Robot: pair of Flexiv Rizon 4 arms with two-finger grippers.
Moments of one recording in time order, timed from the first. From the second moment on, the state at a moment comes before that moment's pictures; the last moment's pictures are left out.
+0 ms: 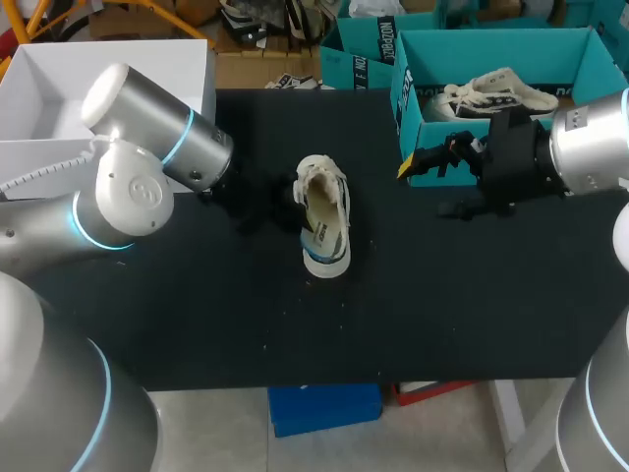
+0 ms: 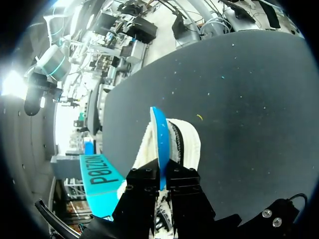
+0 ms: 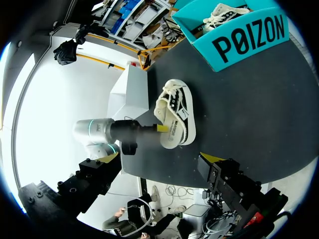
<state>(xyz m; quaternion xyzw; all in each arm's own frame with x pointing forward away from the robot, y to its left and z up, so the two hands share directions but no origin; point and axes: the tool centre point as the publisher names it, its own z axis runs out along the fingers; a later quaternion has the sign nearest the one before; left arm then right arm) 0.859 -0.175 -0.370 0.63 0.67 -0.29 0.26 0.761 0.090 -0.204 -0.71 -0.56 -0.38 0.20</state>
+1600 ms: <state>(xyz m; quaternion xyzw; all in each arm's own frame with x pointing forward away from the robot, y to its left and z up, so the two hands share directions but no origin) 0.874 -0.175 -0.375 0.62 0.69 -0.25 0.27 0.761 0.090 -0.204 -0.71 -0.56 -0.38 0.20</state>
